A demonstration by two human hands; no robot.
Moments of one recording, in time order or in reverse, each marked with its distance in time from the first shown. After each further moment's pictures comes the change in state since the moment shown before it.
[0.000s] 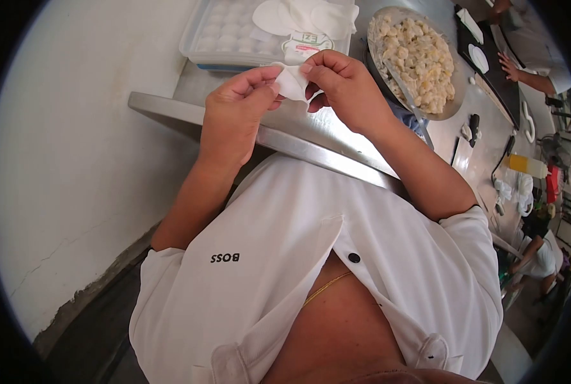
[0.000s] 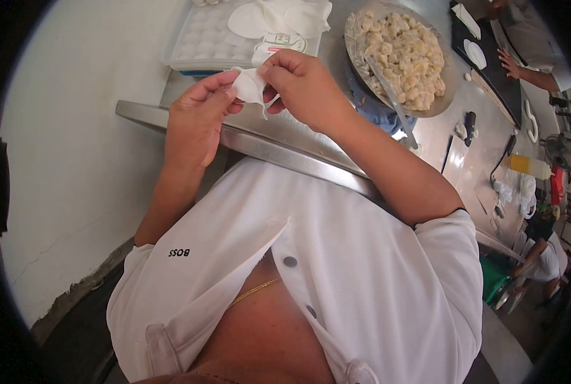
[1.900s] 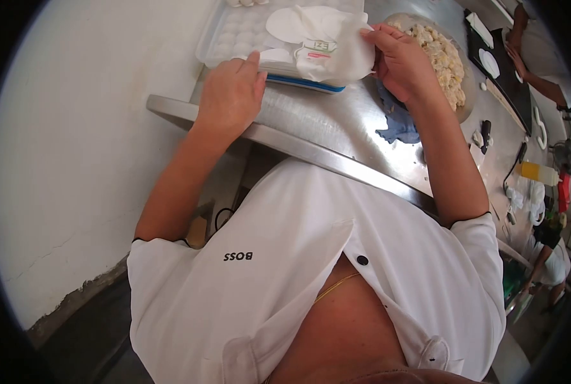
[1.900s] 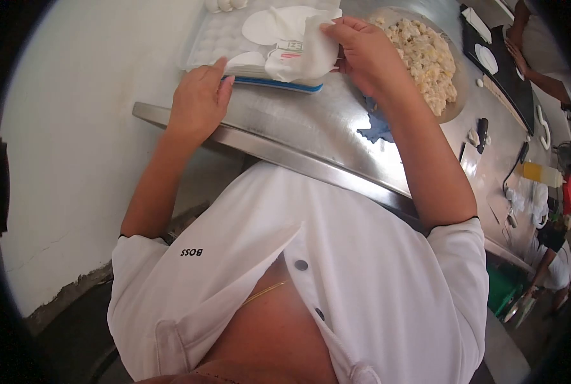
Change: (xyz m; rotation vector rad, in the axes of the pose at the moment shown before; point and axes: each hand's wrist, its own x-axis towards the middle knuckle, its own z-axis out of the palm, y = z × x) left_hand 0.042 0.011 -0.041 1.591 -0.001 0.741; right_hand 0.031 -0.024 -0.067 0.194 0.131 -0.051
